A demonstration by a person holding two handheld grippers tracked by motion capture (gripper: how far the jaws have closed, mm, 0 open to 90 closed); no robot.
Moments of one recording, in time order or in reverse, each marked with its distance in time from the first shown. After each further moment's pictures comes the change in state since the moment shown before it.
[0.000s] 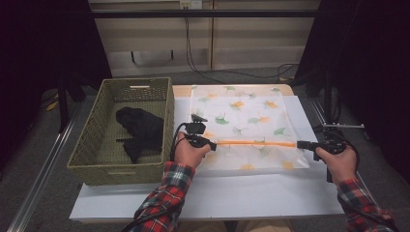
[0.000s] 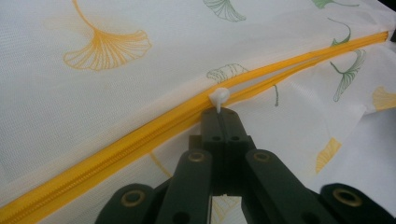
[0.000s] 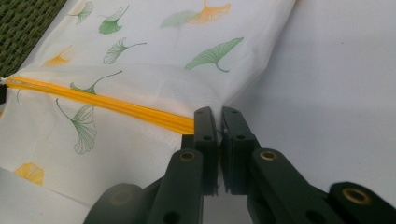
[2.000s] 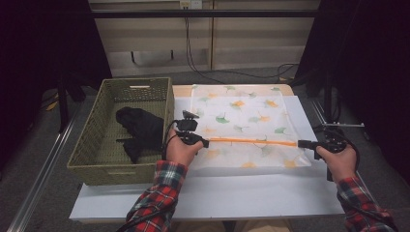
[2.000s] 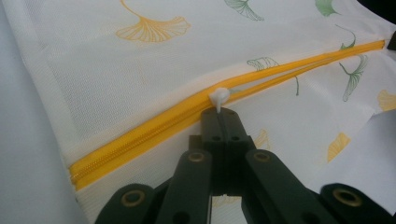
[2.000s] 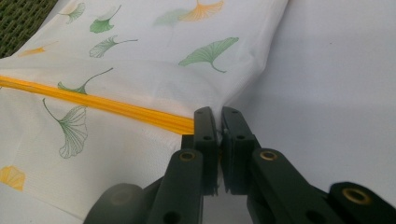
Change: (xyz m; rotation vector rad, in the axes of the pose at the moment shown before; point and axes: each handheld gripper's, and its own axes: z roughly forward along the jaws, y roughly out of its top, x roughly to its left) left arm 0.008 0.003 -0.025 -0.019 0.037 -0.016; right arm -0.005 0.002 0.002 0.005 -0.017 0.022
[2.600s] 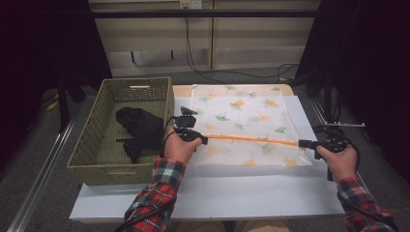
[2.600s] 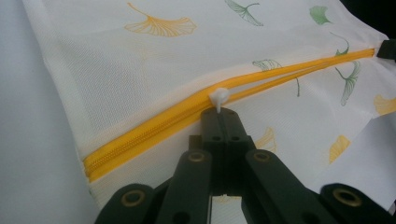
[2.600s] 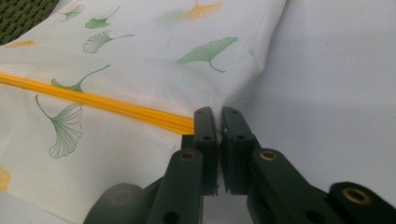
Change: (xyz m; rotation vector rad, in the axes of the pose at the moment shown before) left arm -0.003 0.007 -0.012 -0.011 0.005 0.003; right arm -0.002 0.001 -0.001 -0.006 -0.004 -0.003
